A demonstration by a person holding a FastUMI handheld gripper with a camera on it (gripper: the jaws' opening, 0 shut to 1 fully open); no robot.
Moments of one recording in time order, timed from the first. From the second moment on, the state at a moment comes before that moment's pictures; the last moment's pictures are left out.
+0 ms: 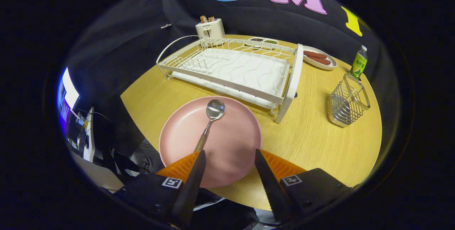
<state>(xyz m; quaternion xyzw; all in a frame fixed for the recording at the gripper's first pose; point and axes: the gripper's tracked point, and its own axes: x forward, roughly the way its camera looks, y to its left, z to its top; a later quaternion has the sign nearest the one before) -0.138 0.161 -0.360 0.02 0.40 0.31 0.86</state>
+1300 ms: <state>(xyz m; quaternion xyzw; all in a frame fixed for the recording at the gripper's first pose) 0.009 0.015 -0.047 0.06 0.07 0.12 0.99</state>
